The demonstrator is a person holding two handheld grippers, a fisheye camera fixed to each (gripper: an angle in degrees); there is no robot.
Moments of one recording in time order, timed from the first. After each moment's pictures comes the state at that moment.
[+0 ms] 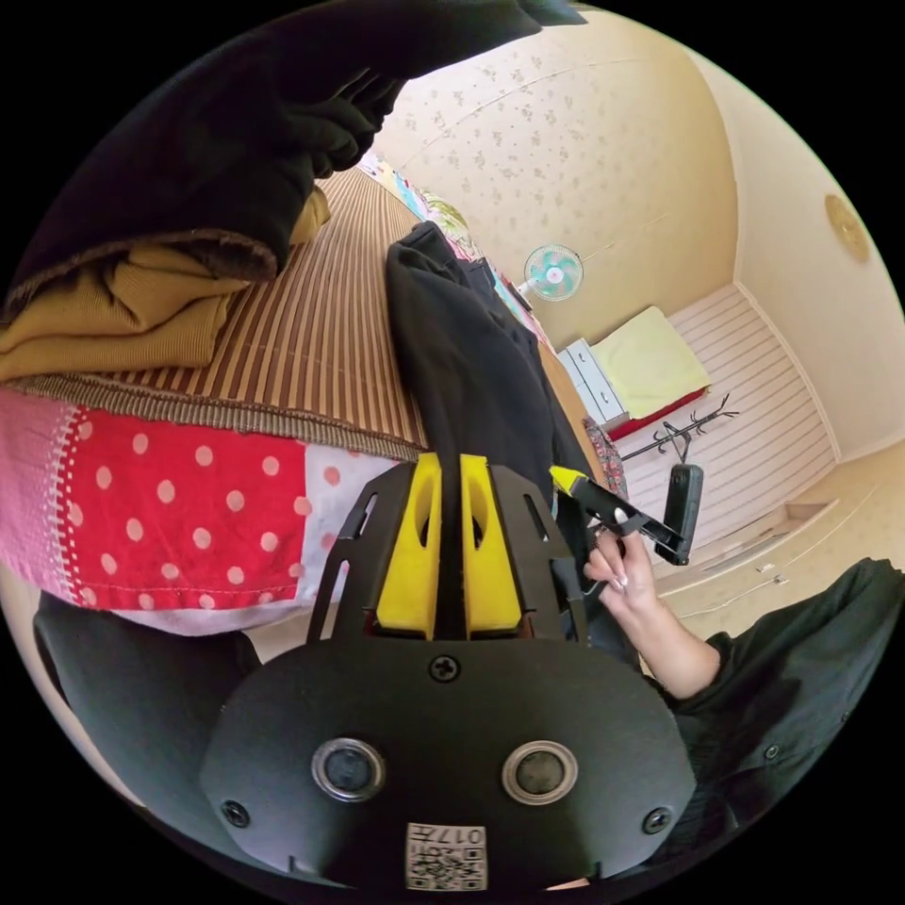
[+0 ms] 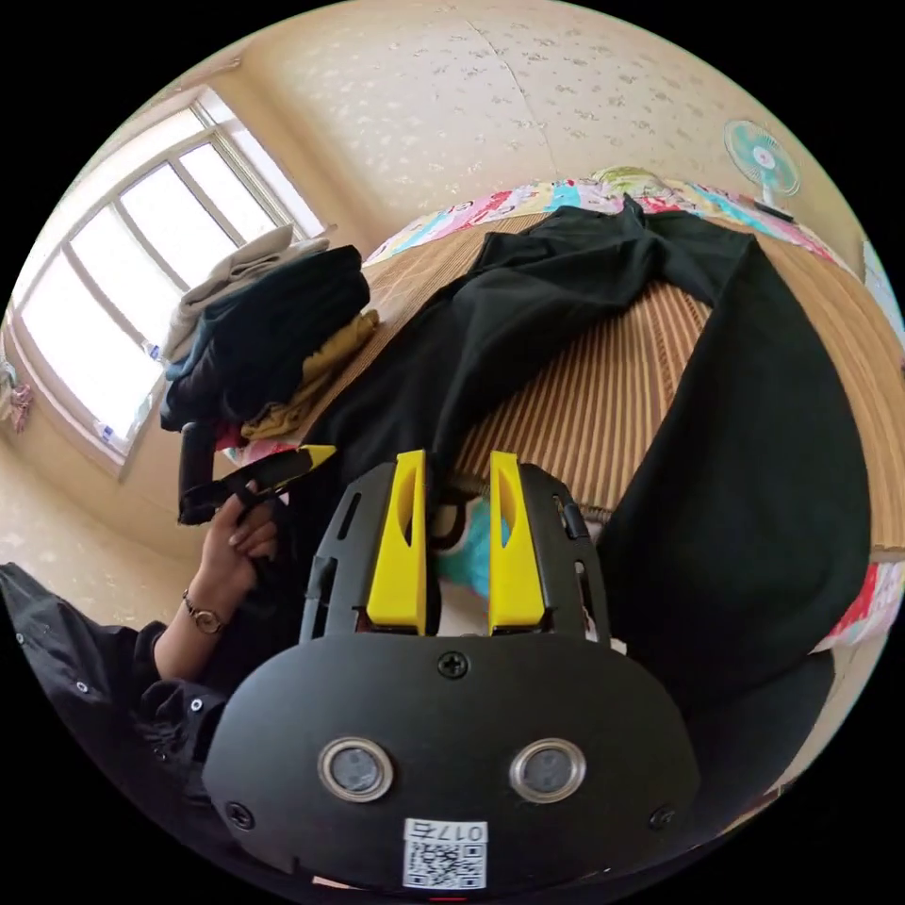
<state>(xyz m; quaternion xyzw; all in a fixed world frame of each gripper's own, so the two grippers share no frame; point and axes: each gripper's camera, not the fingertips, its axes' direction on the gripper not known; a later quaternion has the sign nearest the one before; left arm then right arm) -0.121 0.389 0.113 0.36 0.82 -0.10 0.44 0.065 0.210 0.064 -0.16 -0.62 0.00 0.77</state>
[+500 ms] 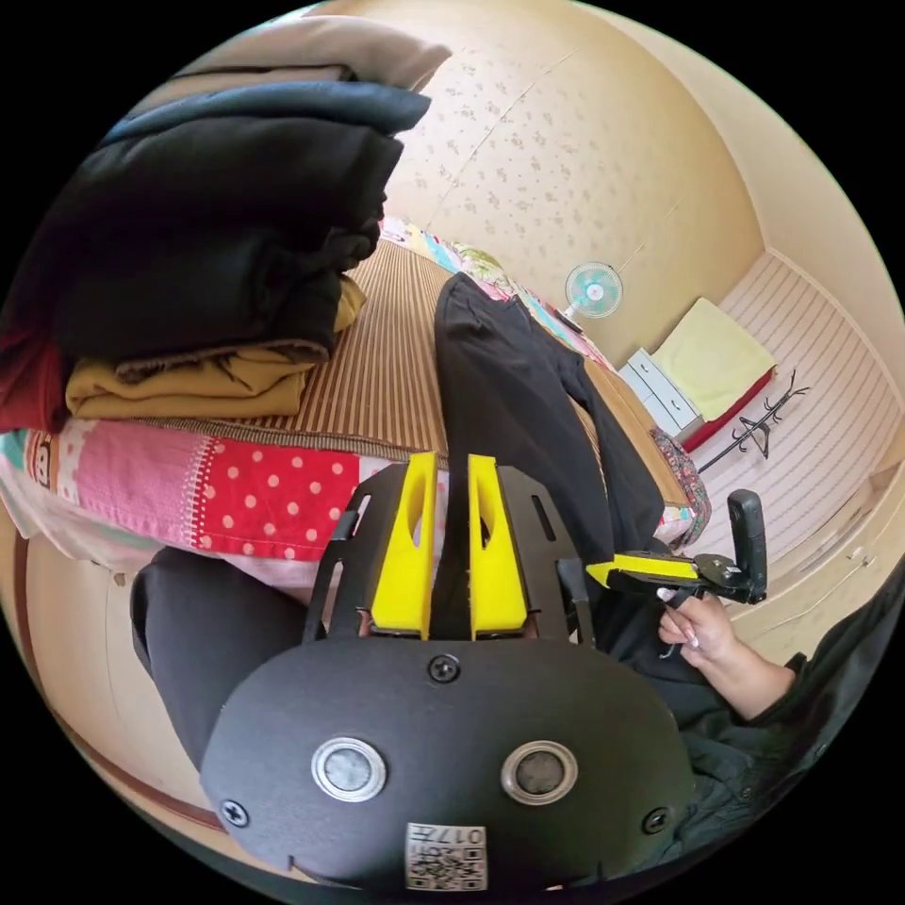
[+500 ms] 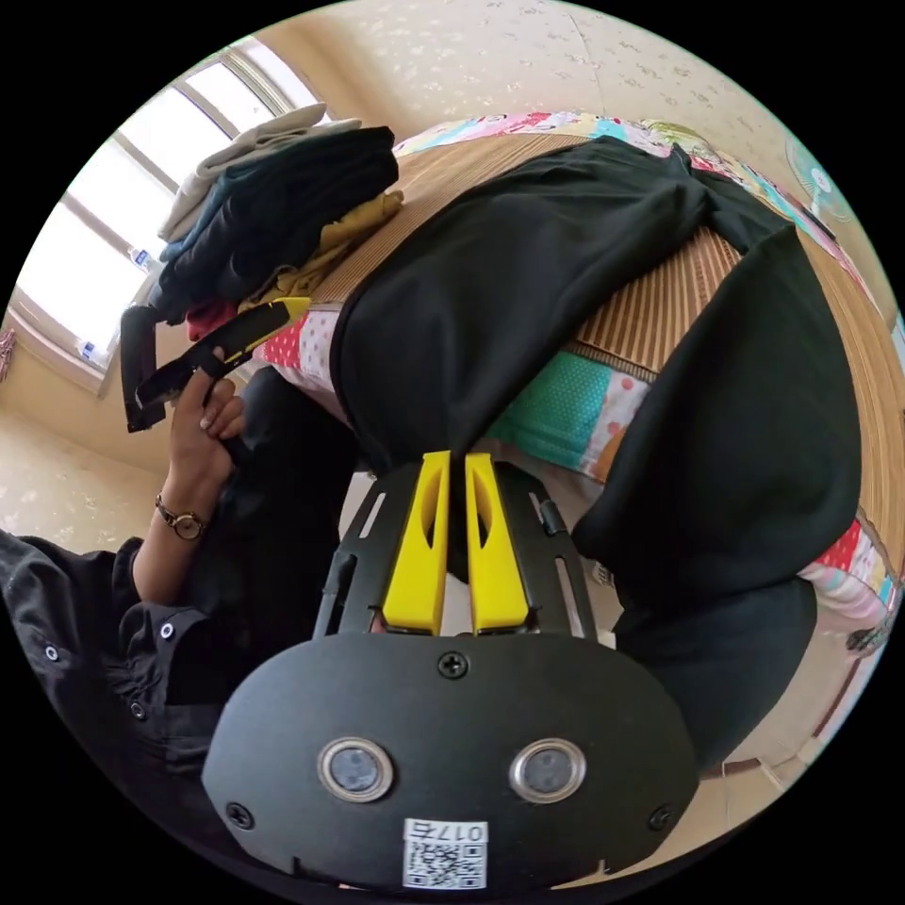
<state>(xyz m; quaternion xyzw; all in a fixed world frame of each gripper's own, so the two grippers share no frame) -0.133 0.460 0.073 0.42 0.71 -0.17 0.53 0.115 0.208 0.015 -0.22 -0.54 -0.13 0.80</state>
